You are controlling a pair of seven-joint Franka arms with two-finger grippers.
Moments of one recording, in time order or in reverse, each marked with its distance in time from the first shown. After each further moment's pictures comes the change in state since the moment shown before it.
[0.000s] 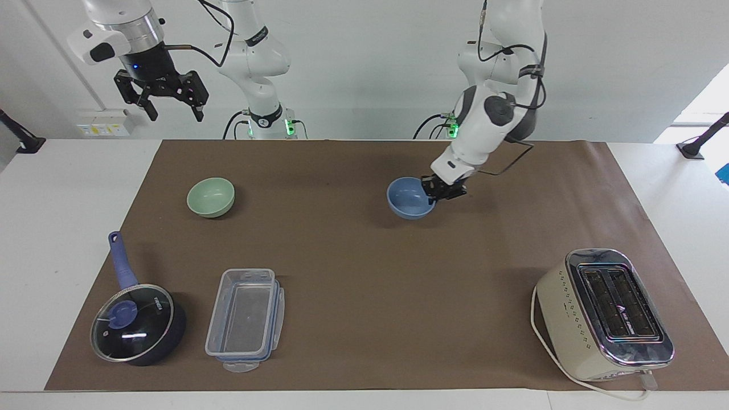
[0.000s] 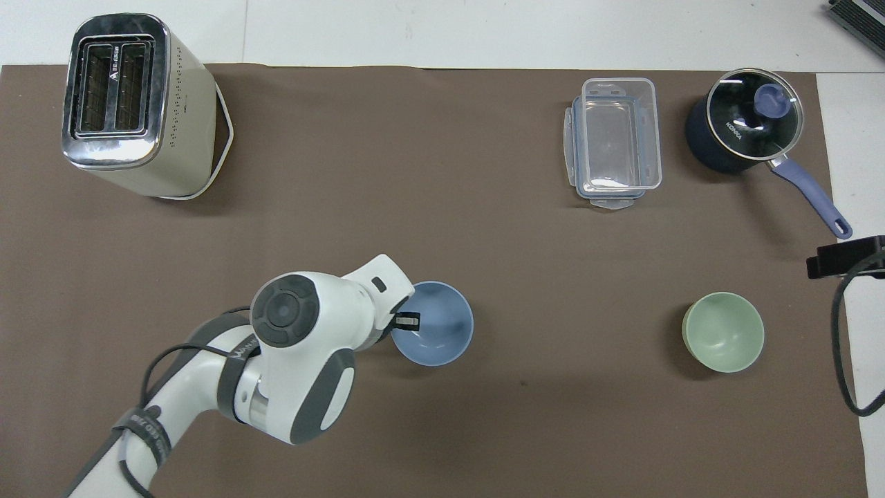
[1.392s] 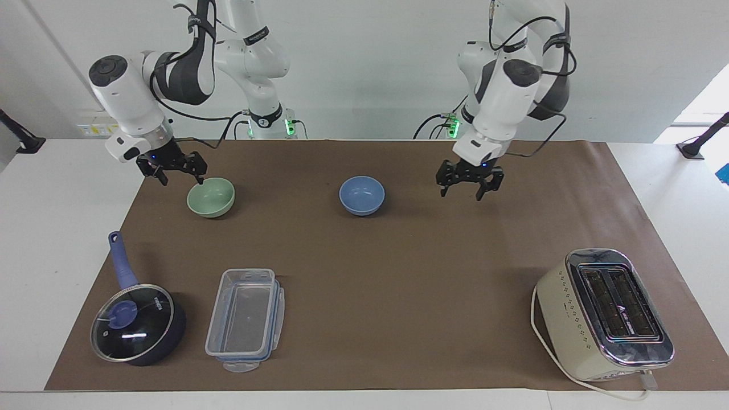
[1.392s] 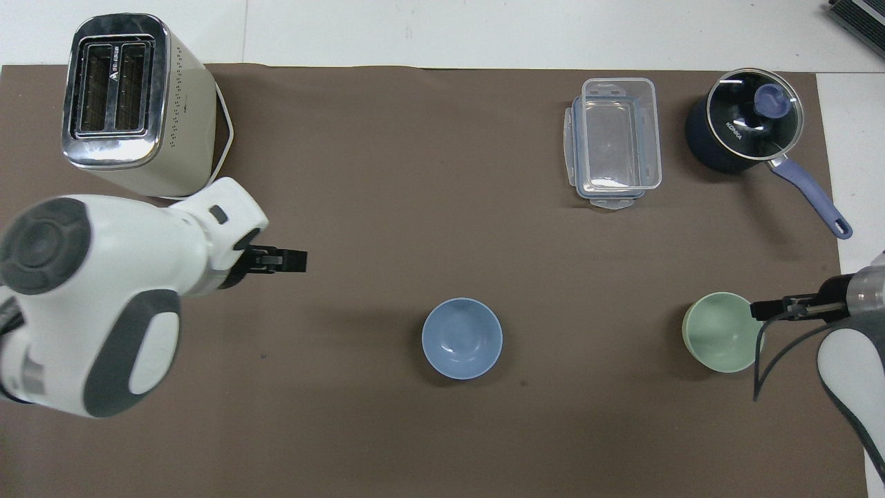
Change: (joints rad) left arm 0.331 -0.195 0.051 0.170 0.204 -0.341 0.177; right arm -0.244 -0.056 -0.005 -0.766 0.000 0.734 -0.357
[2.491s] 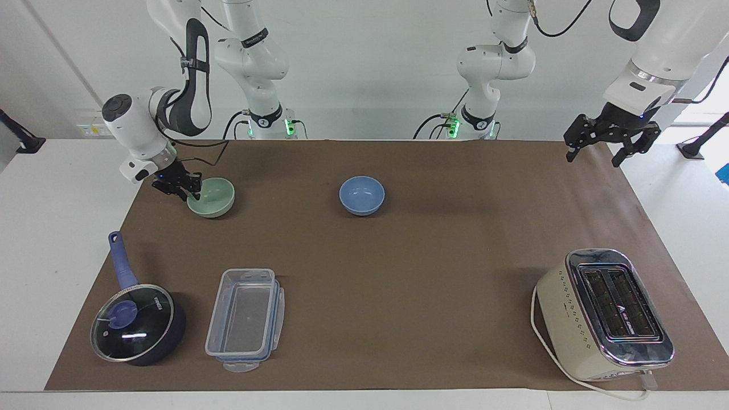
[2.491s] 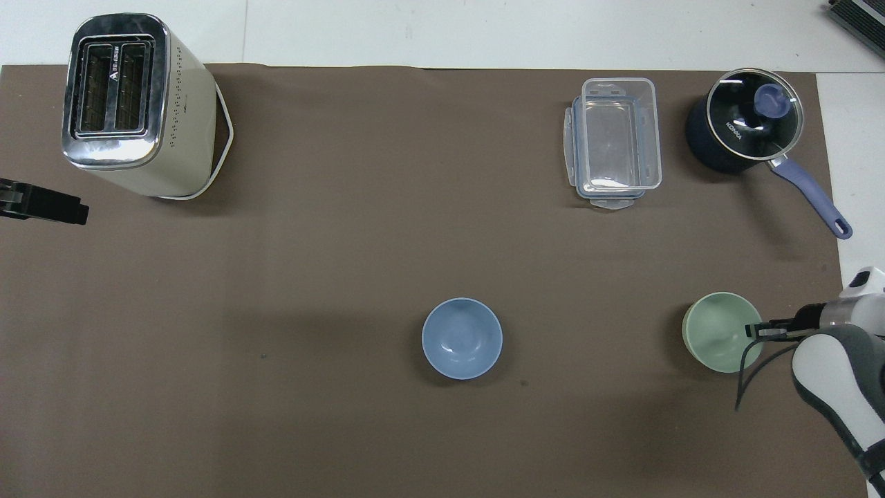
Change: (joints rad) left arm 0.287 0.109 -0.015 0.510 0.081 -0.483 0.320; right arm -0.074 0.091 0.001 -0.115 0.091 0.156 -0.113
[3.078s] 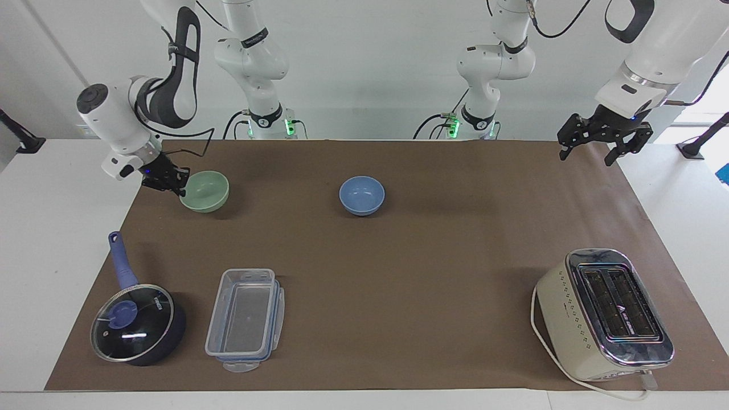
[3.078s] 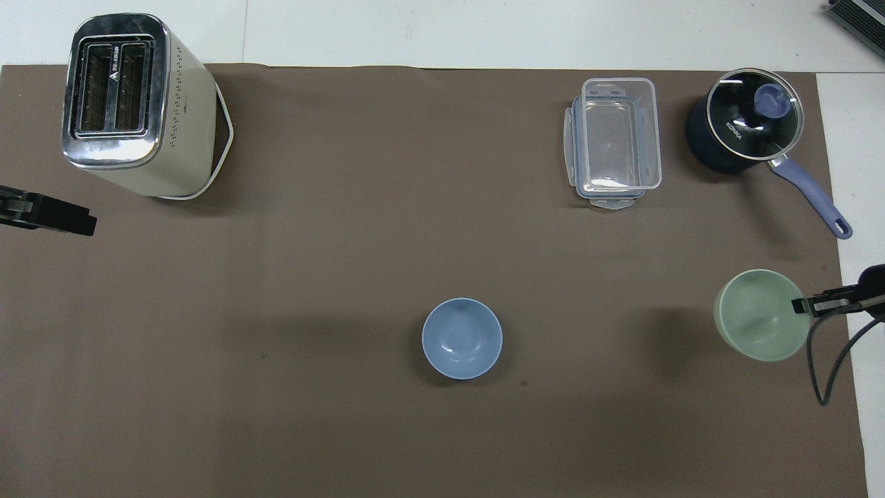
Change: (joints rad) left arm 0.000 -0.001 -0.009 0.000 0.000 -0.039 0.000; right arm 0.018 -0.016 0.018 0.349 0.014 -0.423 -0.073
